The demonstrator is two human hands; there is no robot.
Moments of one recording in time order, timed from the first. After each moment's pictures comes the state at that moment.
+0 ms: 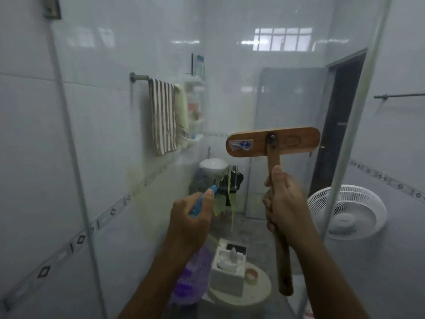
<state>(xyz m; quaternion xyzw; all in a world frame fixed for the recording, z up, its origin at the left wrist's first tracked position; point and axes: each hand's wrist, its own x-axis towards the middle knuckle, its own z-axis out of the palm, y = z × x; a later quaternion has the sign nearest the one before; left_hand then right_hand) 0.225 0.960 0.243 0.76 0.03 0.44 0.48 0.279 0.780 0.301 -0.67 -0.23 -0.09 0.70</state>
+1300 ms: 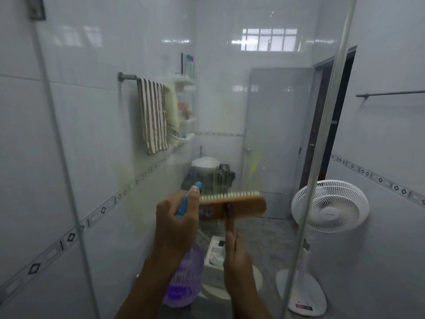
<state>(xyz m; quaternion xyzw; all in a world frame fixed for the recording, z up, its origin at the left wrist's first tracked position) 0.204 0.935 0.244 0.73 0.03 0.49 0.46 0.260 0.811 0.145 -0.74 -0.17 -0.07 0.64</state>
